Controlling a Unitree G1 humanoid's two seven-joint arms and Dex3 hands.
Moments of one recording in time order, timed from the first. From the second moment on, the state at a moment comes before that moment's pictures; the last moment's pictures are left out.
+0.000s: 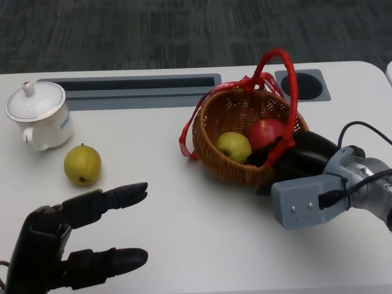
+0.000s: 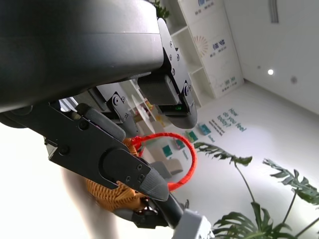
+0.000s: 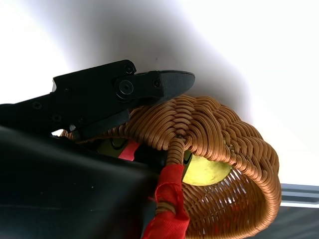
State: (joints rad) left arm 0.11 0.11 0.07 0.19 -0.10 -0.99 -0.30; right arm -0.91 -0.20 0.56 1.35 -0.71 -0.64 -0.10
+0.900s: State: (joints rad) left arm 0.60 0.10 0.05 -0.05 -0.10 -1.16 -0.26; right arm -0.97 -0.24 0.43 1.40 -0.69 -0.23 -0.13
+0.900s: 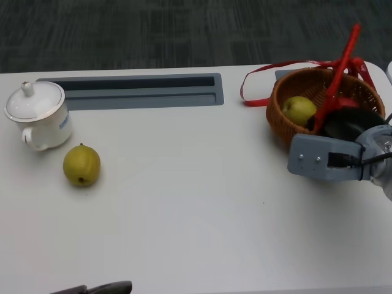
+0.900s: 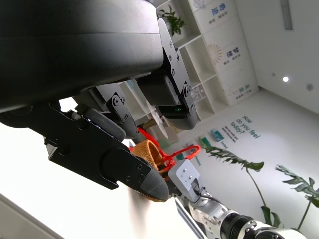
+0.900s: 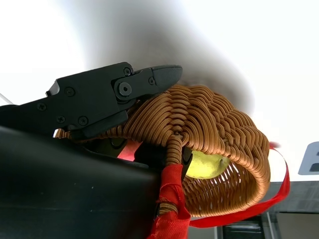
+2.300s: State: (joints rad) left arm 0.45 0.10 -0.06 0.04 -0.09 -1.16 -0.26; right arm -0.97 -0.35 0.20 1.38 -0.52 -0.43 -0.04
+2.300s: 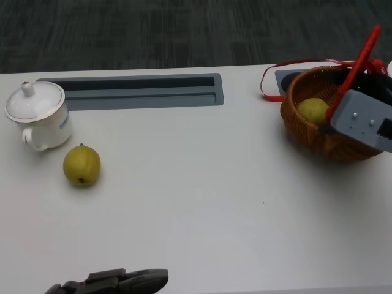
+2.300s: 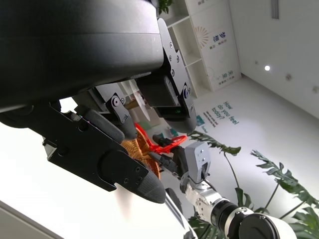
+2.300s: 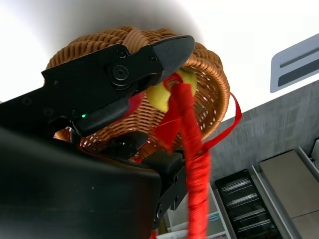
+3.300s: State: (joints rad) left arm 0.36 0.15 -0.10 0.05 -0.12 -1.15 -0.26; right arm -0.77 -0.49 0.09 1.33 -0.37 -0.65 0.04
